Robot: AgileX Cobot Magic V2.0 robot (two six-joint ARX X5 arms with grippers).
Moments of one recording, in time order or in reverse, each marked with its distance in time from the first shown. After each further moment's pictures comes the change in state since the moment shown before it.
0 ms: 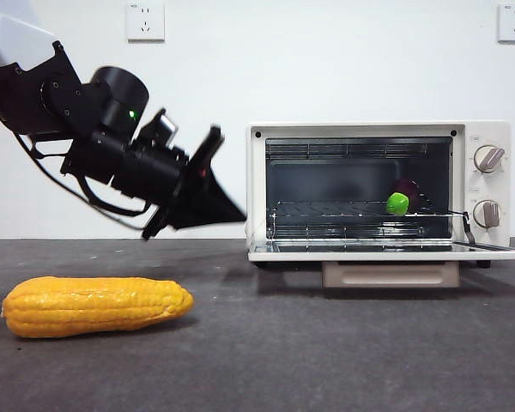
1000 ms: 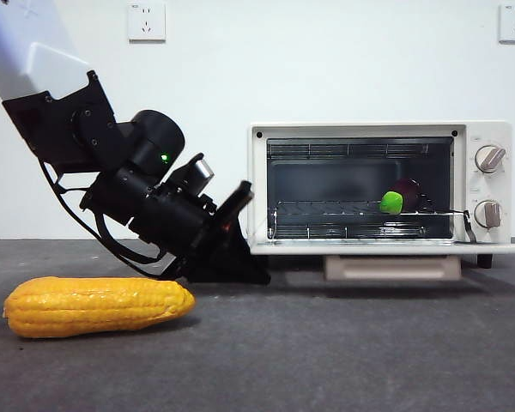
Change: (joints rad) left arm -0.098 0.084 -0.008 -0.084 0.009 0.109; right arm 0.000 0.000 0.000 0.000 0.000 0.000
